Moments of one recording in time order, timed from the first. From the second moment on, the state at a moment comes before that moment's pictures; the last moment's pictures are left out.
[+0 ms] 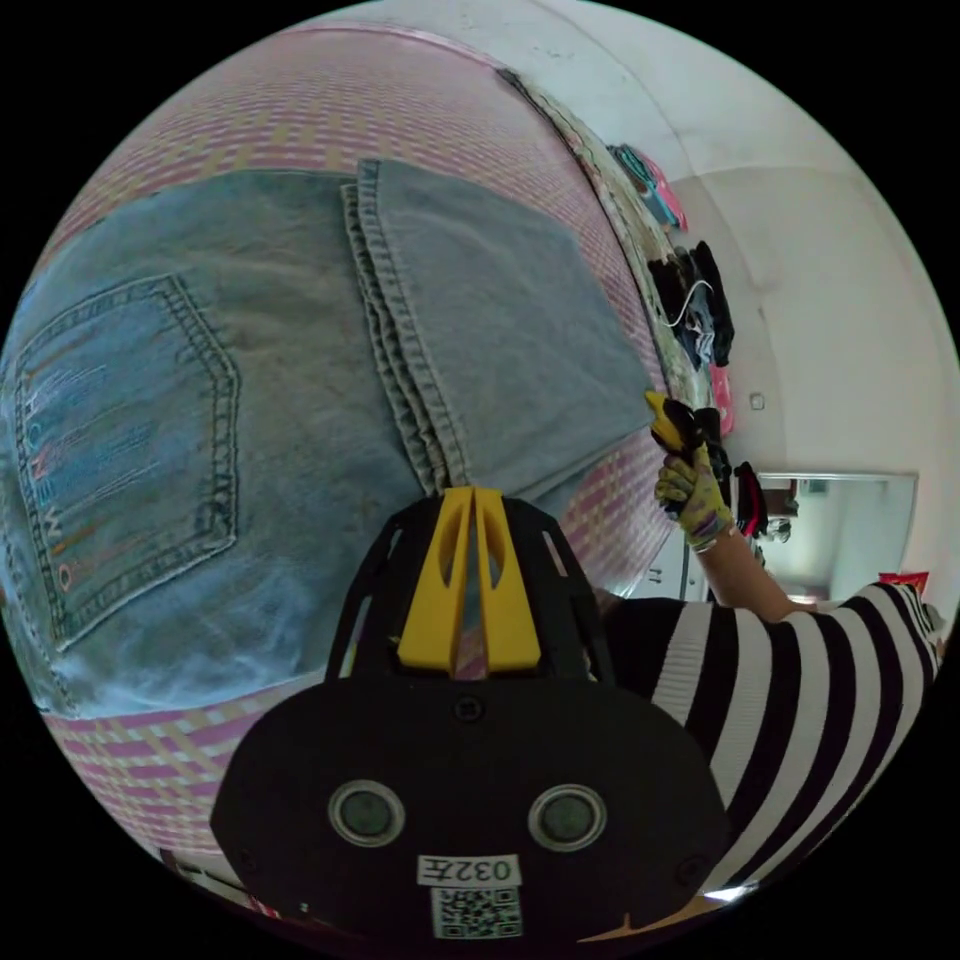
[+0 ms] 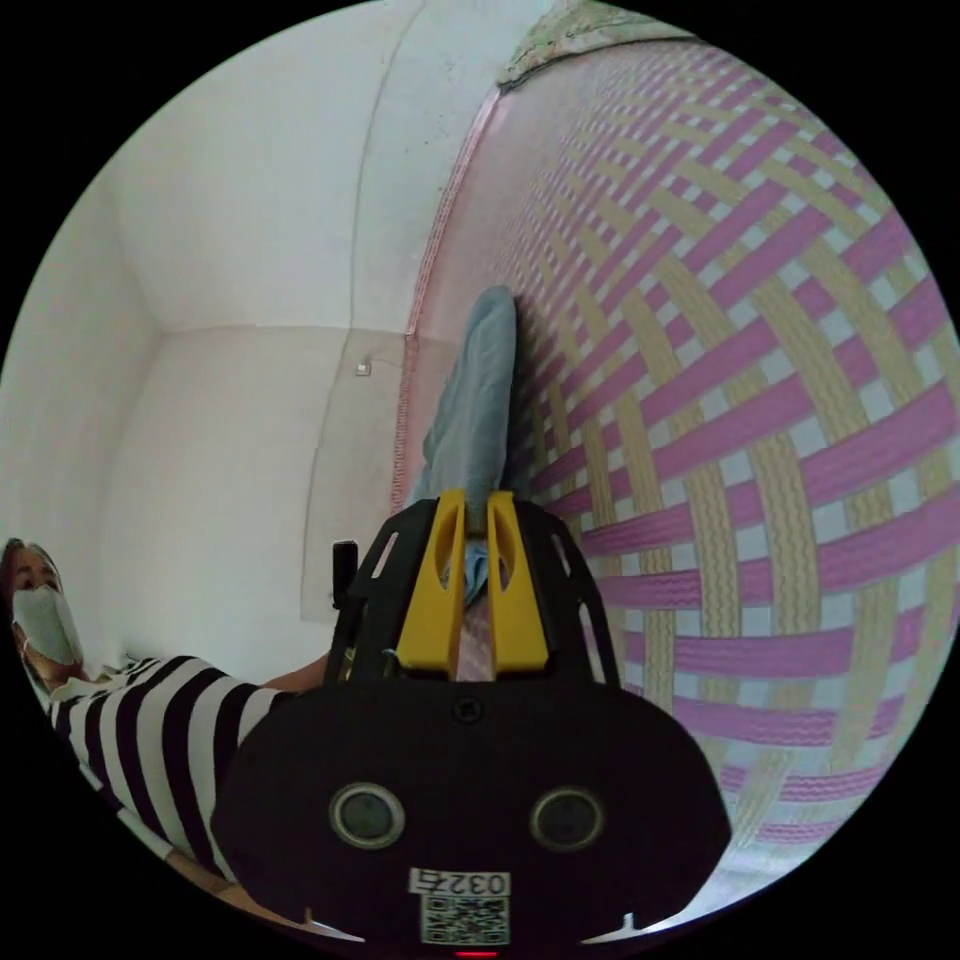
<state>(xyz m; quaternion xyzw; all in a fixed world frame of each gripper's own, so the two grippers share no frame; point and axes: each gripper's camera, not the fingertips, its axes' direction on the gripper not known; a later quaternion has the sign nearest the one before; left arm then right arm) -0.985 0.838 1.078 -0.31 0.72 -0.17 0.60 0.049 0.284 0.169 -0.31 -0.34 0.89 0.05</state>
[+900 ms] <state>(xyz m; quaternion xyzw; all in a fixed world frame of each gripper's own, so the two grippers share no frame) -1.036 0.899 1.065 -0.20 0.71 -0.30 0.60 0.178 0.068 0.376 -0.37 -0.51 0.62 0.47</state>
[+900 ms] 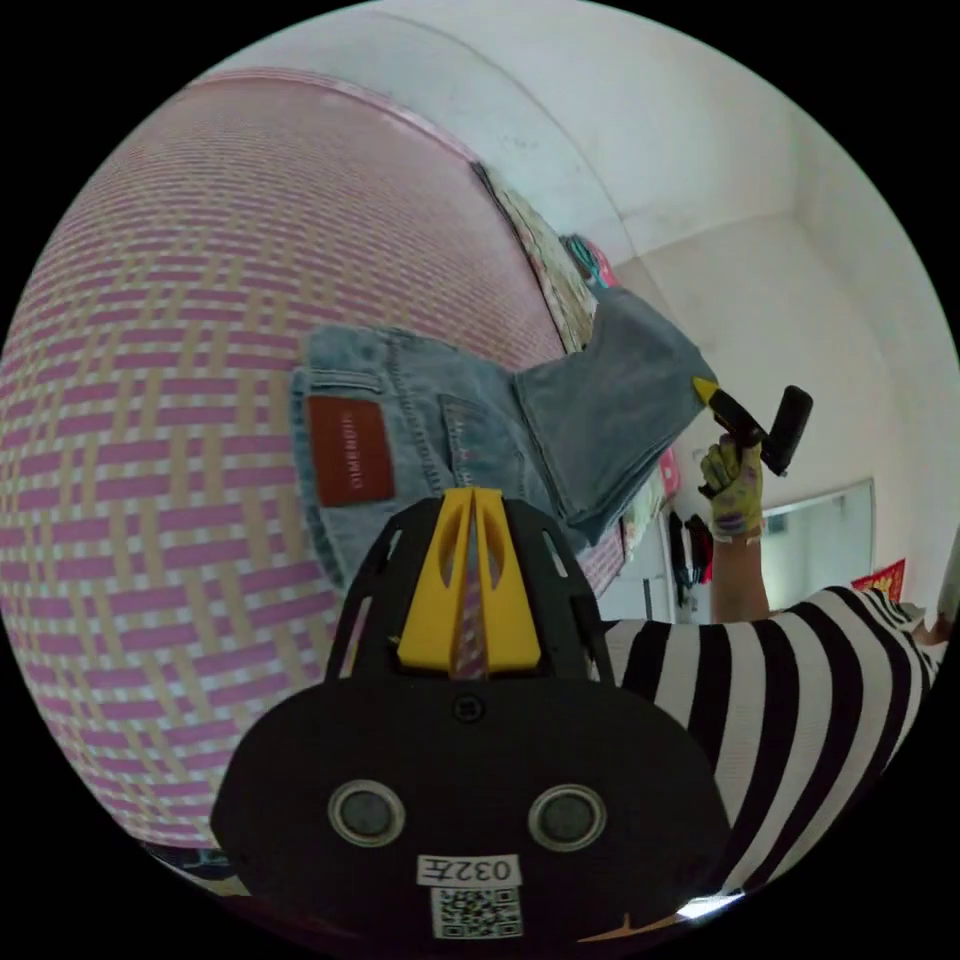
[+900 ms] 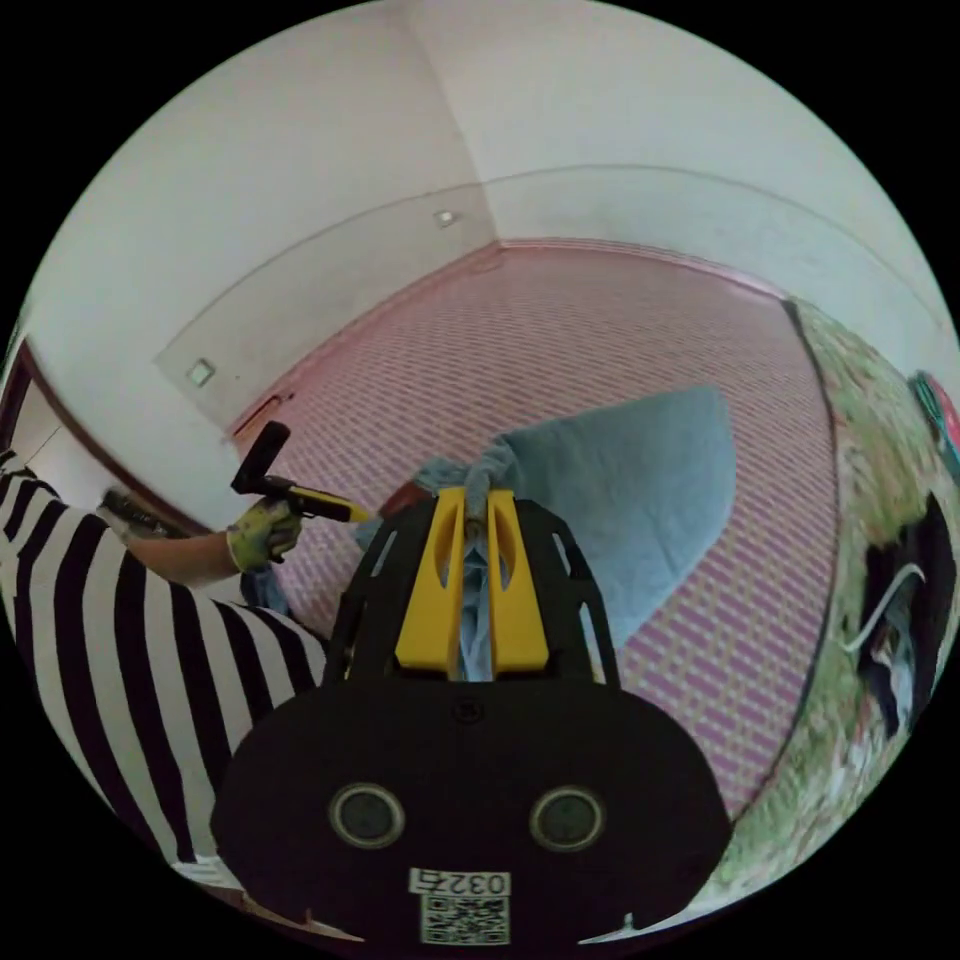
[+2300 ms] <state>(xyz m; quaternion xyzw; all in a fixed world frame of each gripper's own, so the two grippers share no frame) -1.016 0.923 1.082 -0.18 0.82 -0.13 0.53 -0.039 0.139 0.287 -0.37 -0.61 0.68 0.16</state>
